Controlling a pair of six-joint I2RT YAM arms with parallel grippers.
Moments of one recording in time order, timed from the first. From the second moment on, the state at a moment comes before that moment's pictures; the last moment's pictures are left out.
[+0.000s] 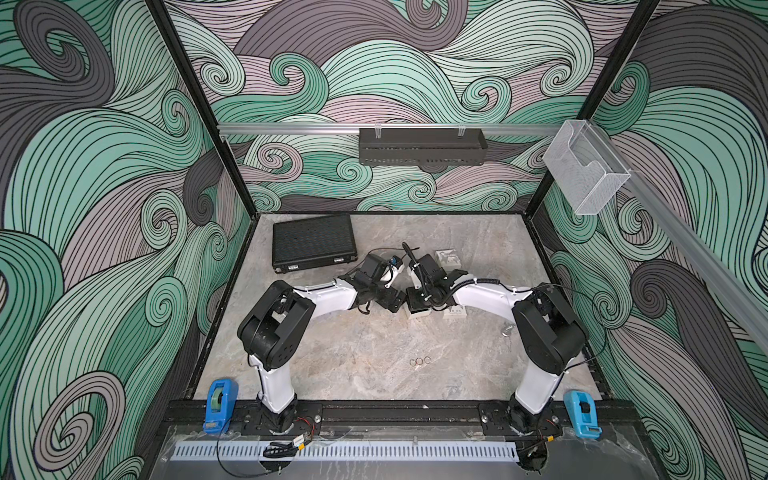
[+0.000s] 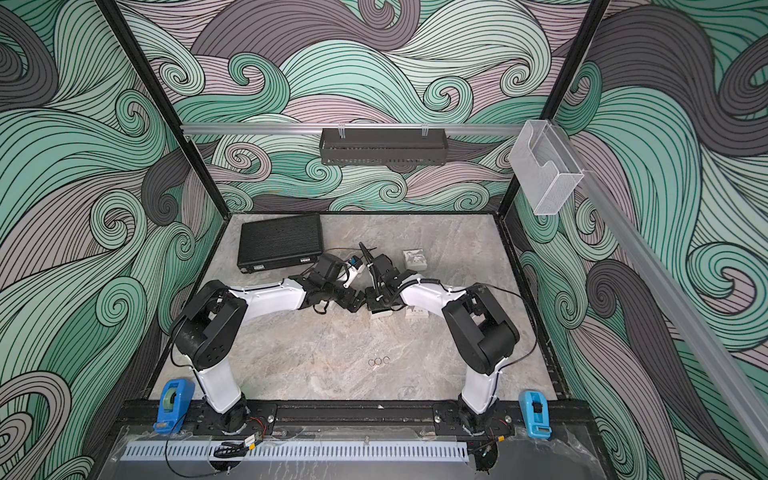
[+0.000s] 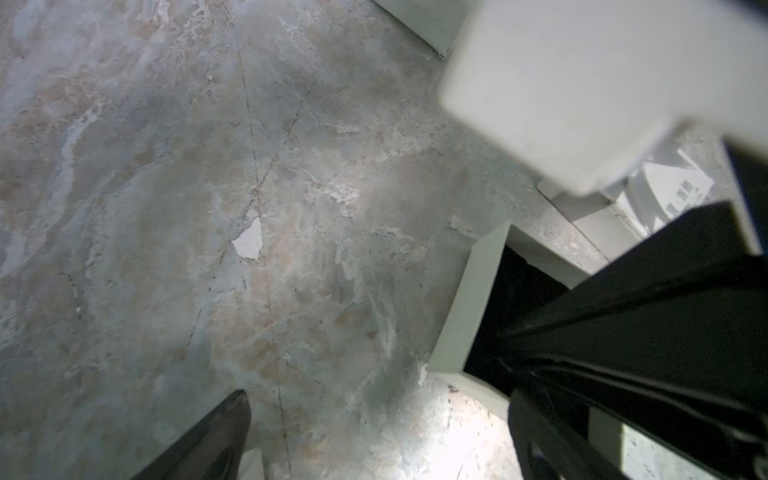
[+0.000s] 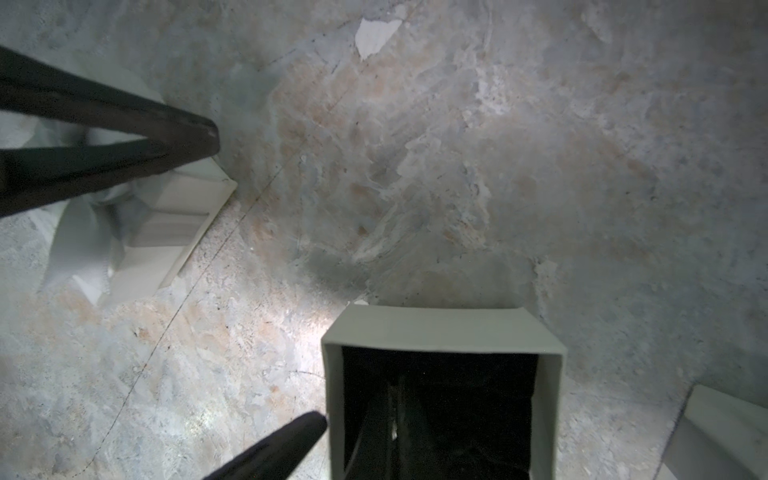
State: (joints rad) left arm -0.63 1.81 1.03 -0.08 0.17 0.02; right arm 0.65 1.79 1.10 -0.42 -0.09 0.38
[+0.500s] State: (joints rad) left arm -0.63 1.83 1.04 -0.07 0.20 0.01; right arm 0.65 1.78 1.09 -0.41 -0.10 0.38
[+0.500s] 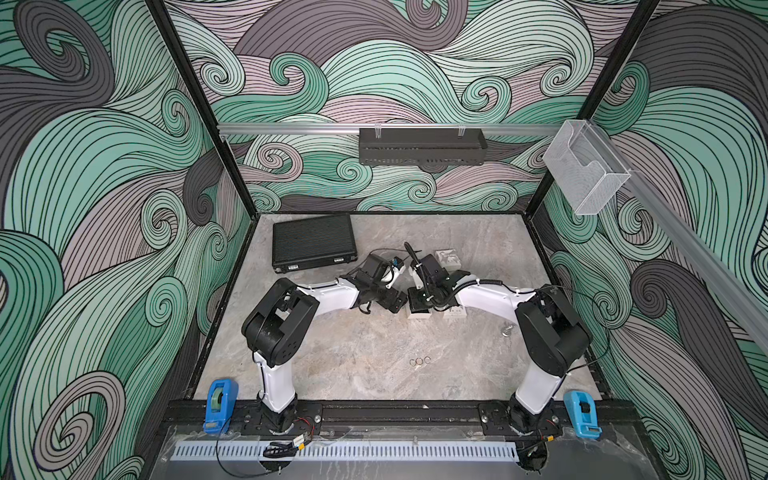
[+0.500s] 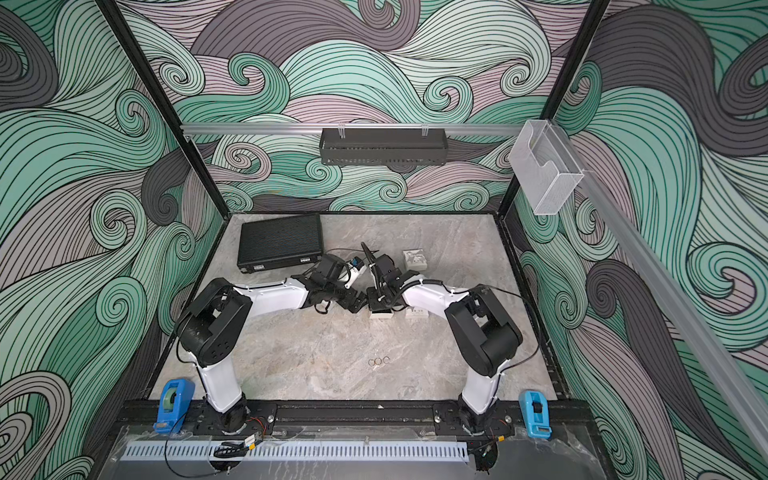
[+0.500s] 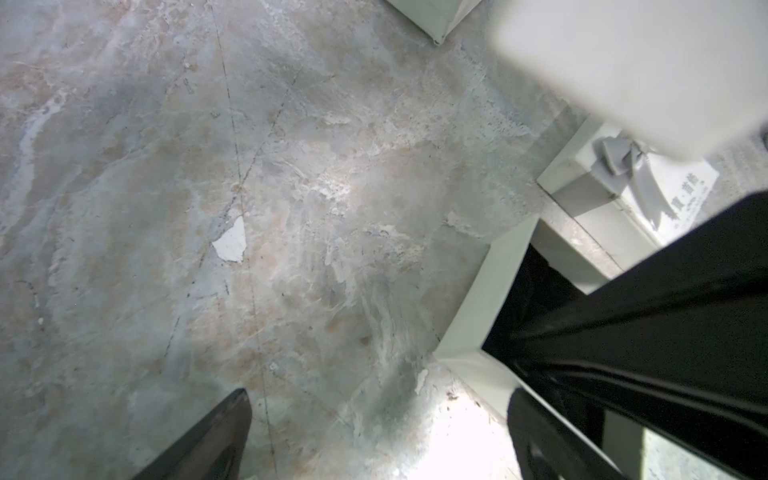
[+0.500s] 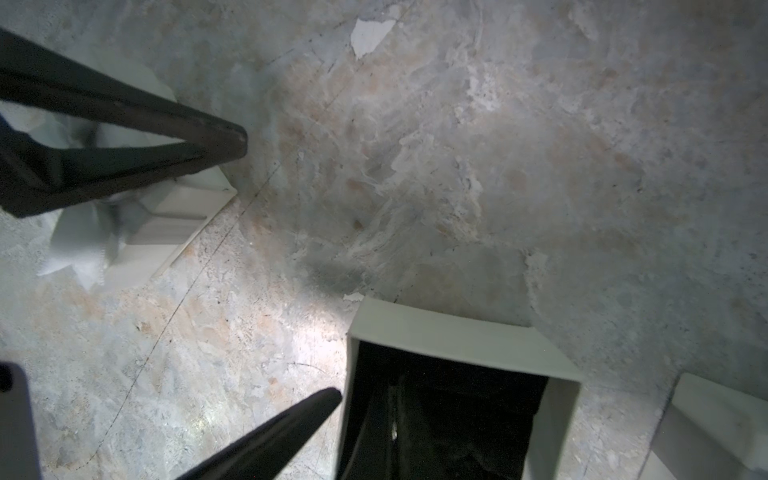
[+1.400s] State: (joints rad) left arm -0.62 1.87 1.07 -0.06 0.21 0.01; right arm 0.65 1.78 1.09 -0.39 -0.11 0.37
